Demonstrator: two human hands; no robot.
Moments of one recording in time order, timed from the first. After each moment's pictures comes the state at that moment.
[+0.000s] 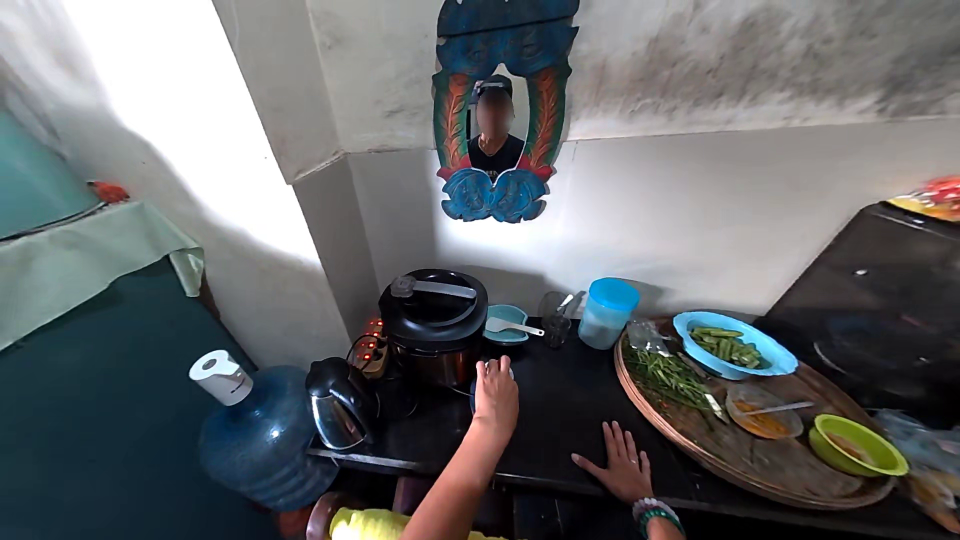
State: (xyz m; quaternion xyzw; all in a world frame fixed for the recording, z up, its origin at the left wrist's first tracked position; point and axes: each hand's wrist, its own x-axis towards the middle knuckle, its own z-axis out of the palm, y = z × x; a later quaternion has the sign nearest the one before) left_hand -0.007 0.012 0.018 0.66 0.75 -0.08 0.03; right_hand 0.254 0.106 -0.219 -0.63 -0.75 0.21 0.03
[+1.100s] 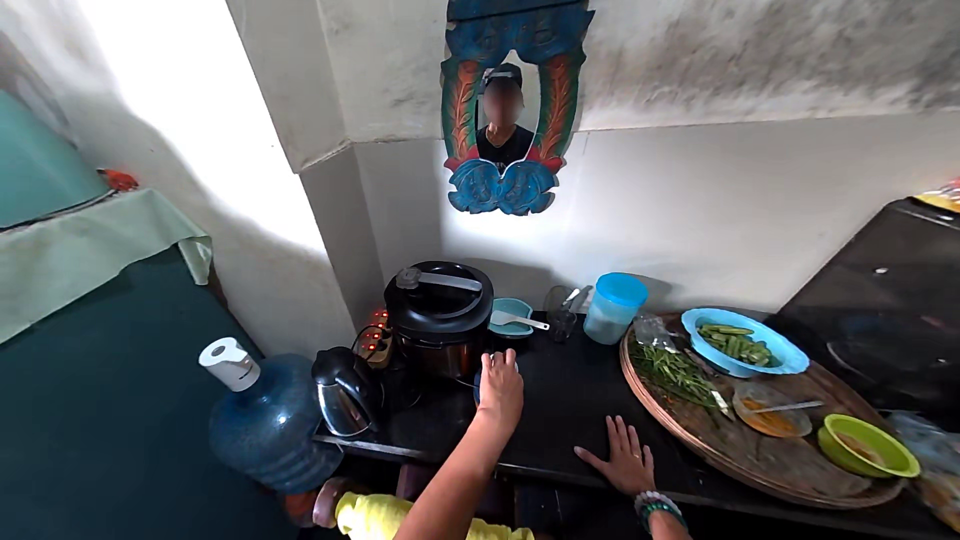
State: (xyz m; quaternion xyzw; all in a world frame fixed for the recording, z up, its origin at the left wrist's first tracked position) left_hand -0.007 0.011 0.020 0.66 0.74 -0.09 0.03; right_hand 0.254 0.105 -0.217 -0.63 -0.75 0.21 0.03
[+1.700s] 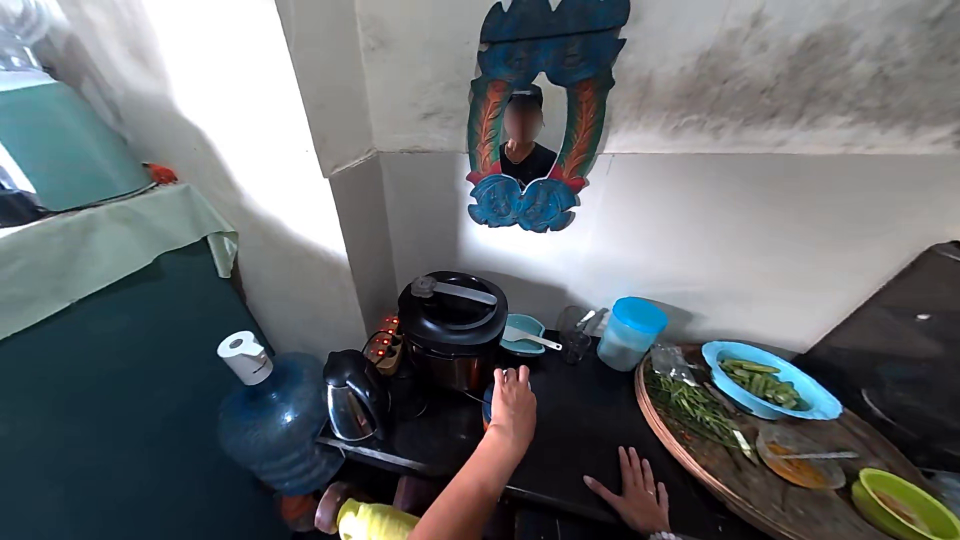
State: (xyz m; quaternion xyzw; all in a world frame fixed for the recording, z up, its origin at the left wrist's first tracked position) left_hand -0.008 0.013 0.019 0.66 0.74 -0.09 0.03; right_hand 0.257 0.108 -0.230 -0.62 -0.76 0.20 0.06
